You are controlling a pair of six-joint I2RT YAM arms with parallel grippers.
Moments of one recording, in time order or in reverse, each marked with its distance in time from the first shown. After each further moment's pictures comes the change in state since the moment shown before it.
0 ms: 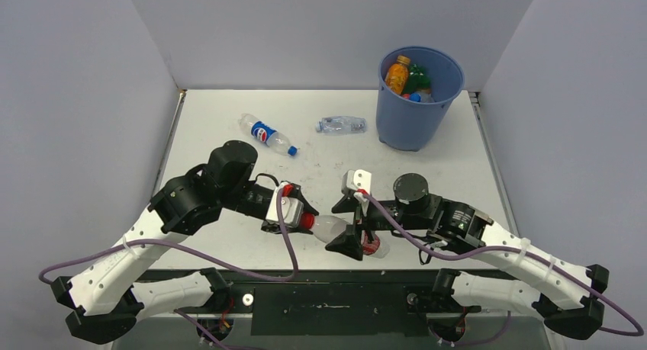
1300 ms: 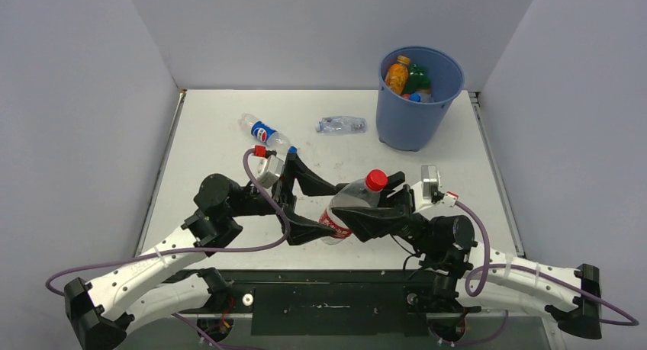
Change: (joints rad) left arm 0.004 -0.155 -0.574 1.324 -0.090 -1.091; right arm 0.135 -0.154 -0.425 1.212 0.360 0.370
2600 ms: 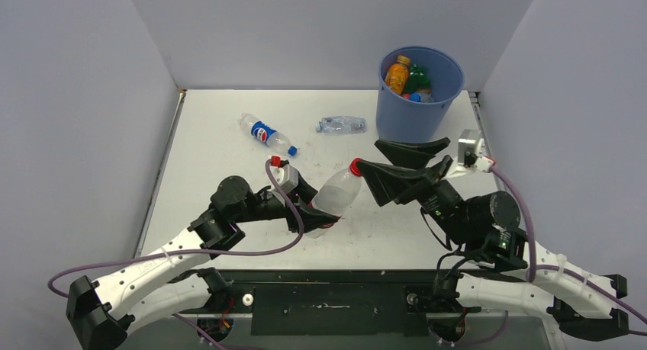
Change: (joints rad) left arm 0.016 0.021 -0.095 -0.127 -0.069 0.153; right arm 0.000 -0.023 0.433 -0.596 0.356 -0.125
